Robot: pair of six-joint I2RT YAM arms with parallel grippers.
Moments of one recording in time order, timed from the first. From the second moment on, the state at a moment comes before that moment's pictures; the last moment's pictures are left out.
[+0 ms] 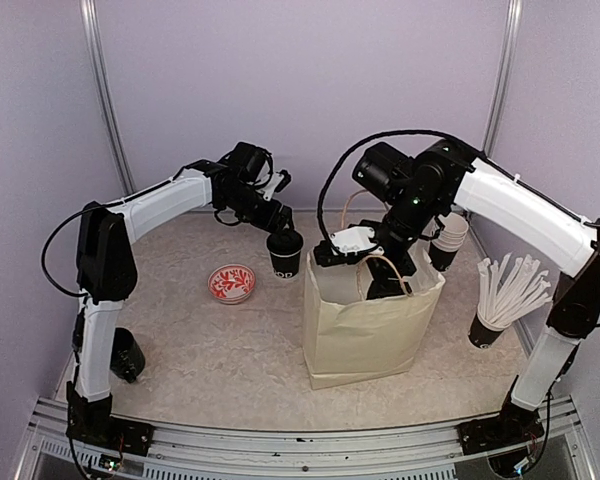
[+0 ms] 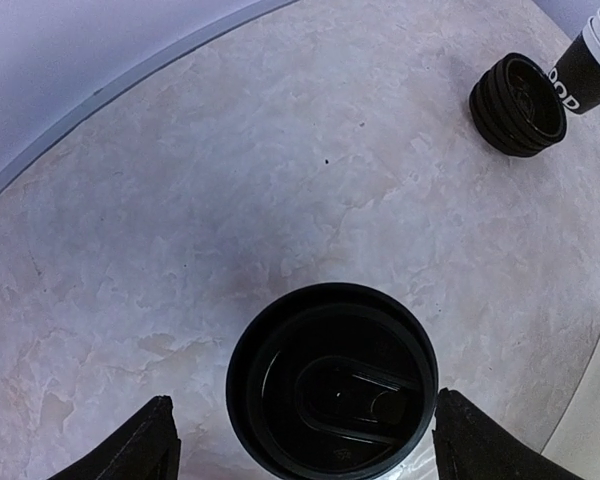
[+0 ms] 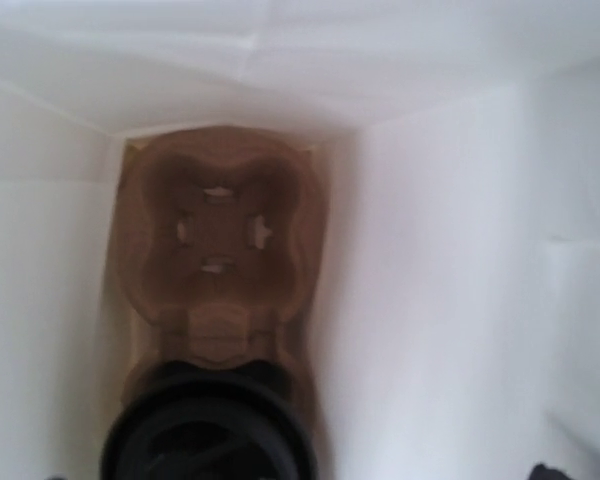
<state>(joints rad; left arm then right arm) -0.57 2.23 2.12 -0.75 0.14 0.02 0.85 1.74 1.87 -1.36 -0.21 -0.93</state>
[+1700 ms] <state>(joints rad) -0.64 2.28 2.12 -0.76 0.04 0.11 0.60 1.65 2.25 -1.24 -0.07 -0.98</state>
